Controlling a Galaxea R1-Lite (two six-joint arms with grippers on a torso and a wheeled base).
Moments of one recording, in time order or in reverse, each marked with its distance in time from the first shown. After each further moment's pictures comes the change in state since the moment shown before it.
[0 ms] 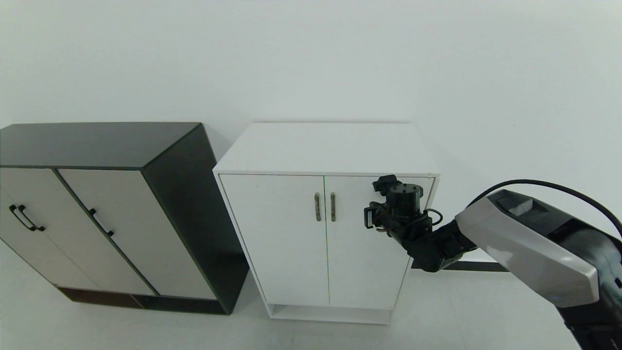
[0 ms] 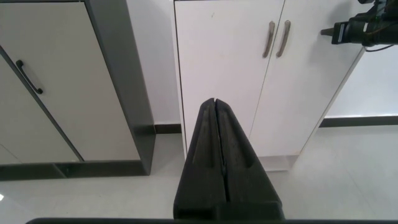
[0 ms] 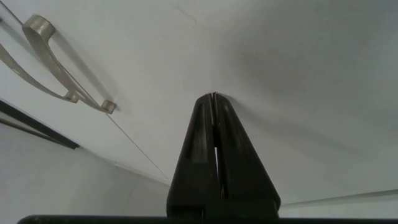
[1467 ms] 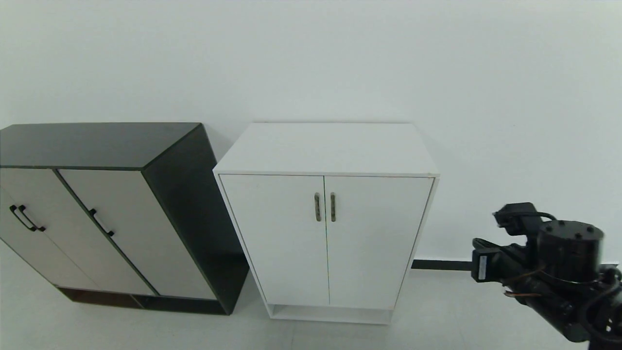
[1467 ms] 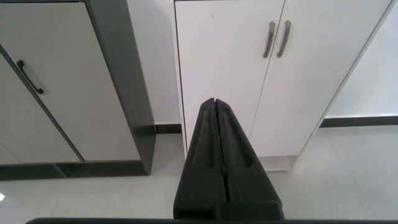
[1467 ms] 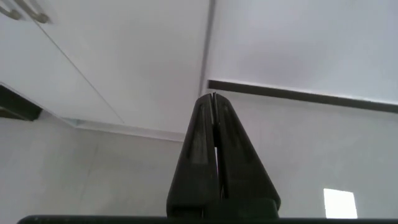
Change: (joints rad) left arm 0.000 0.000 0.000 0.000 0.001 0.001; right arm -0.067 -0.764 1.140 -0.274 -0.174 0.014
